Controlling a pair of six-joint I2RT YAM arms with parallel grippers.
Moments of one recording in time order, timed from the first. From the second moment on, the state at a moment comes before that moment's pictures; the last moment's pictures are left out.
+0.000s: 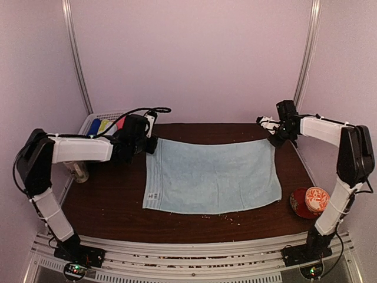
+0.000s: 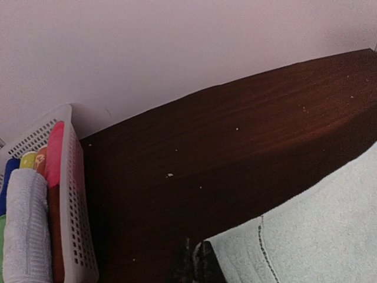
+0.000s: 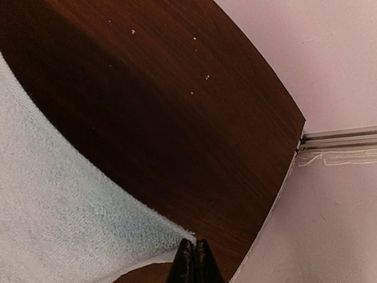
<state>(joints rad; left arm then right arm) -0.63 1.69 1.11 0.11 -0.39 -0.01 0.14 1.68 1.32 -0.44 0.12 -0.70</state>
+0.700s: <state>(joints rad) -0.55 1.97 1.25 0.27 -0.22 0.25 0.14 1.92 1.39 -0.23 0.22 -0.79</state>
